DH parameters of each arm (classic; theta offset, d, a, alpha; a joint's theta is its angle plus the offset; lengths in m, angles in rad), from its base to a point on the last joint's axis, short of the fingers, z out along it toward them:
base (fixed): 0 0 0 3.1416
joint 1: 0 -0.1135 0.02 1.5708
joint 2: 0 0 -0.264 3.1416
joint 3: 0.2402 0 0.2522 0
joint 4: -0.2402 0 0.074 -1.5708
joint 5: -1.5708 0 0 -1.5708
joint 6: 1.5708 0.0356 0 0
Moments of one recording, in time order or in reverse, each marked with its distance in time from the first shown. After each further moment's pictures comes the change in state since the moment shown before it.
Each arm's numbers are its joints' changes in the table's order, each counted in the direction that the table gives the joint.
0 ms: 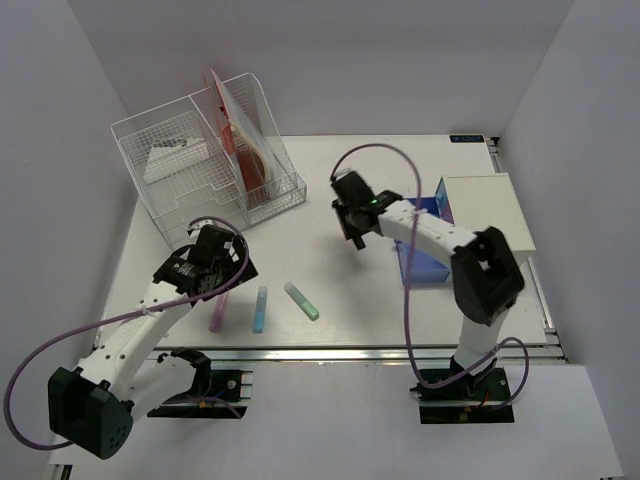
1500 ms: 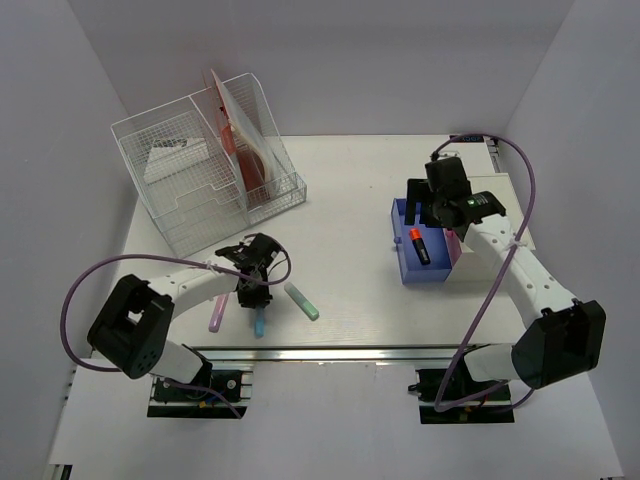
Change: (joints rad) left arm 0.179 0.465 -0.043 0.166 -0.044 0.103; right arm 0.360 -0.511 -0.171 -0.190 -0.040 0.102
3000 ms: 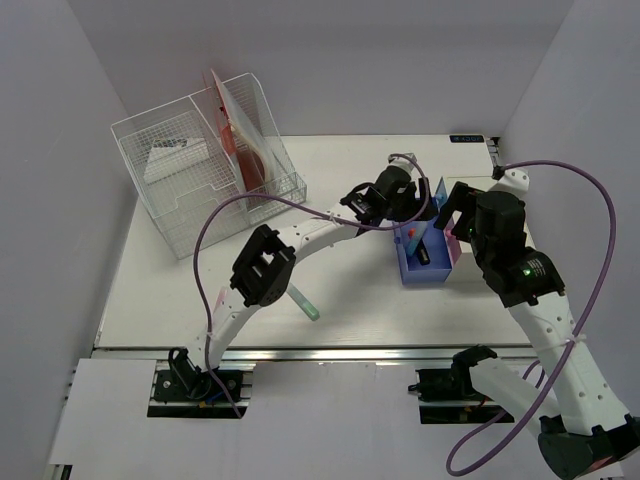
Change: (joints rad) left arm 0.302 0.978 1.374 0.480 -0.214 -0.021; right arm 0.000 -0.494 -0.169 0.083 -0.137 0.135
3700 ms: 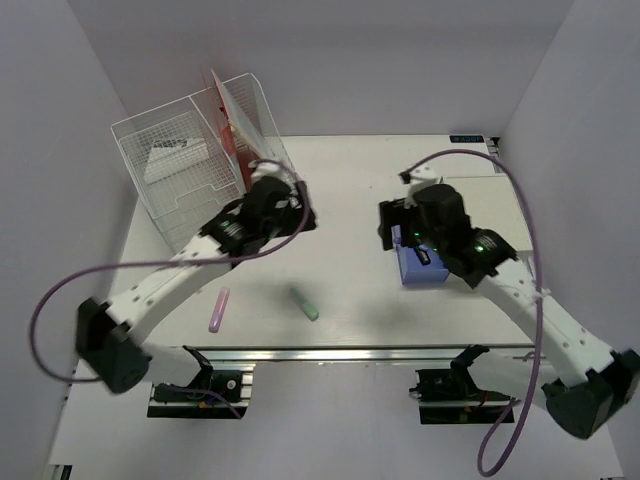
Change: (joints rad) left arm -0.158 -0.991 -0.852 -0.291 0.299 0.068; right arm -0.225 0.184 0.024 0.050 0.237 -0.240
